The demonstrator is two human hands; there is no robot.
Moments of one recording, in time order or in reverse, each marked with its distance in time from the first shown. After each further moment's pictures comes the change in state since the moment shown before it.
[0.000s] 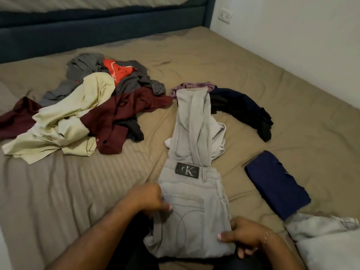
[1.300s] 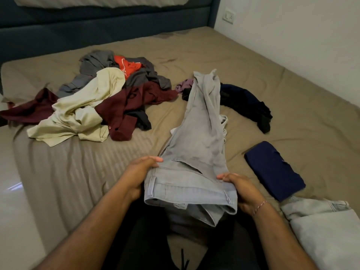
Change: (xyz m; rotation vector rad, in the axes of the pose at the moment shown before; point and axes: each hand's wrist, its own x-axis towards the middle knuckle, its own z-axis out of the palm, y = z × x) left_hand -0.078 0.003 0.007 -1.606 0.462 -0.039; right_hand -0.016 -0.043 0.015 0.947 0.334 -0.368
